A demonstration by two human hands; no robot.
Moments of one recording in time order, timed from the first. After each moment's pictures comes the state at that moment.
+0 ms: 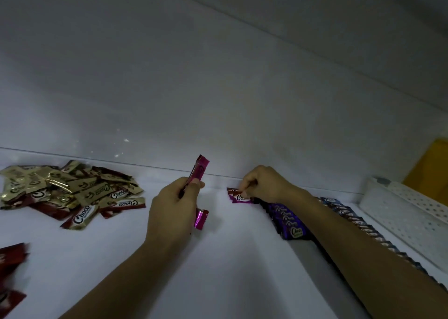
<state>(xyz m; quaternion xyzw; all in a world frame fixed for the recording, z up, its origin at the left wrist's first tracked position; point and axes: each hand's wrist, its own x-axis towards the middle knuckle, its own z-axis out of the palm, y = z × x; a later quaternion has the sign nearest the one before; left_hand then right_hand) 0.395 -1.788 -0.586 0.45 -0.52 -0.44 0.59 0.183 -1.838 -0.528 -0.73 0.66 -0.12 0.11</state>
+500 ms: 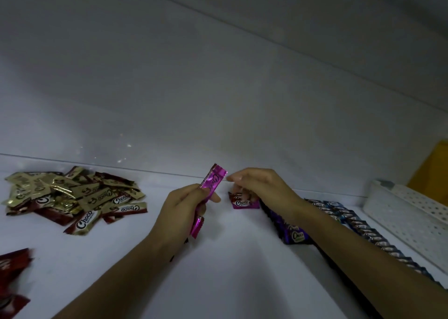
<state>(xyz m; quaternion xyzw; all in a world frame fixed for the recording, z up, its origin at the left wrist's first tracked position) 0.401 -1.787 -0.575 0.33 -0.54 -0.56 0.54 0.217 -1.789 -0.516 -0.69 0.54 -0.37 0.30</state>
